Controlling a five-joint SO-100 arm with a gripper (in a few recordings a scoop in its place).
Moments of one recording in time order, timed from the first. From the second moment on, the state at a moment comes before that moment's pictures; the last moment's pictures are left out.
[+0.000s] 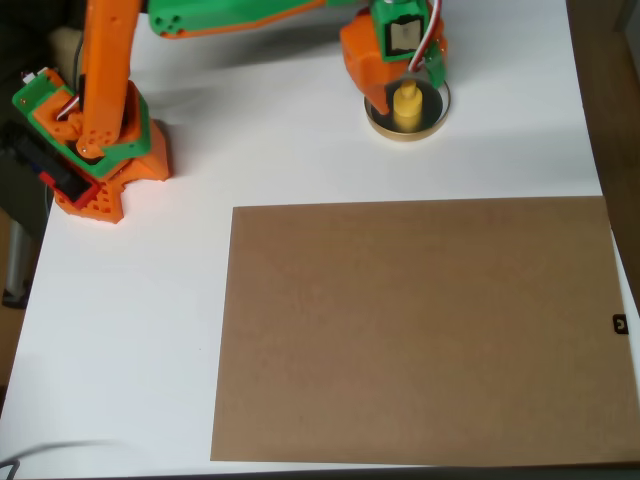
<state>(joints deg) -55.8 63.5 63.4 88.3 -18.0</state>
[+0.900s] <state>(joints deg) -14.8 112.5 116.5 79.6 -45.4</state>
